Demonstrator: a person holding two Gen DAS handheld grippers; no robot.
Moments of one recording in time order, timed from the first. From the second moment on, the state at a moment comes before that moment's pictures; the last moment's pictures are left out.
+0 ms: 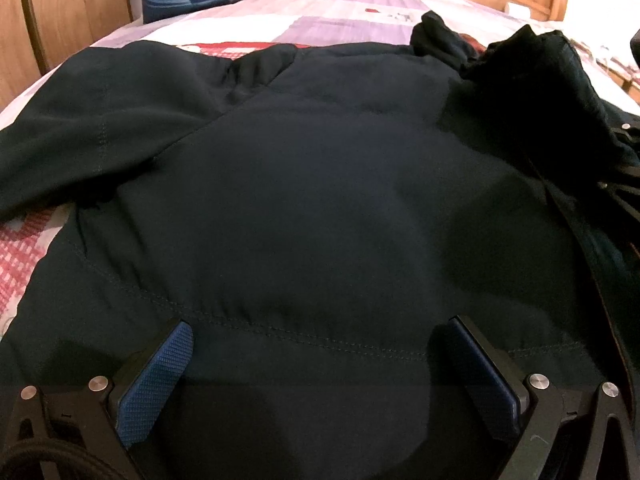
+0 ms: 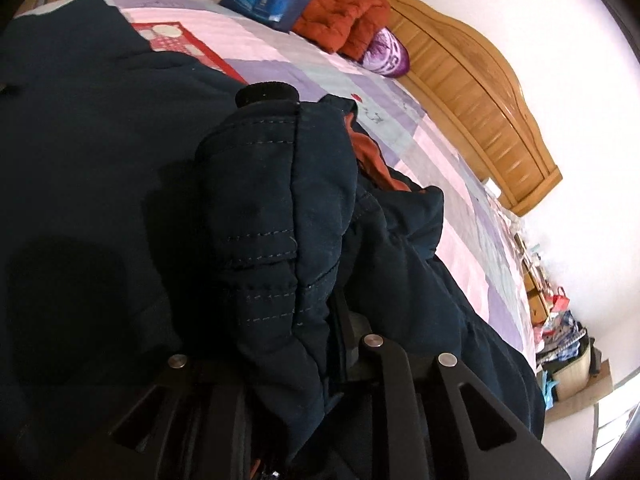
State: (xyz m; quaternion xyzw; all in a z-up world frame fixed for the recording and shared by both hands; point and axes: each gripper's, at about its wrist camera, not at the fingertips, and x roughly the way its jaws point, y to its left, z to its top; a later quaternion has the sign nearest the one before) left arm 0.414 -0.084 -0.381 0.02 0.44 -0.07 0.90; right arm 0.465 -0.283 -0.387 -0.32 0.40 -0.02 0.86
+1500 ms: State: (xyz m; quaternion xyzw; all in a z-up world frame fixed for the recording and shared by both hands) left arm 0.468 -0.264 -0.286 0.04 0.39 -0.16 0.91; right arm 0.403 -0.493 -0.326 -0.04 0.44 -0.20 0.88
